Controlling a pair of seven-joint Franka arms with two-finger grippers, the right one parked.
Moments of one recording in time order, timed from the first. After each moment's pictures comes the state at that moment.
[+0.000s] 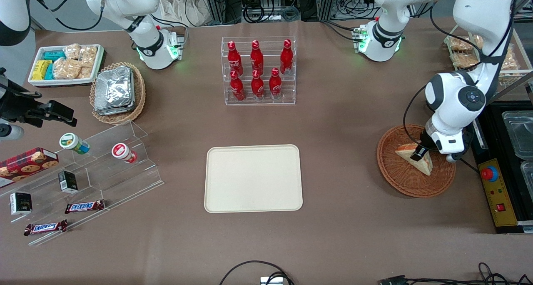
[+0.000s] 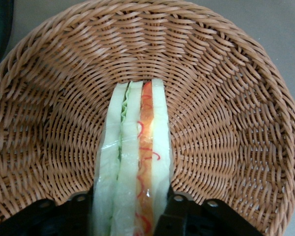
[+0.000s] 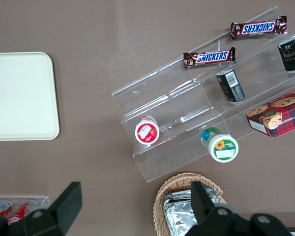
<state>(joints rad) 0.12 0.24 -0.06 -2.37 0.08 2.74 -0.87</state>
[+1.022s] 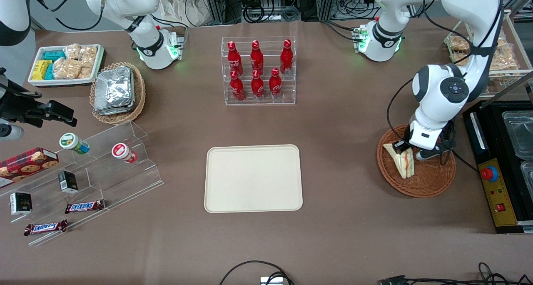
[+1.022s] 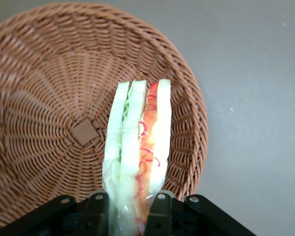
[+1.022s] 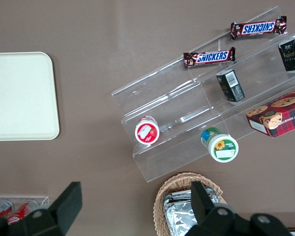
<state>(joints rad) 0.00 0.14 -0.08 -2.36 0.08 2.64 -0.41</state>
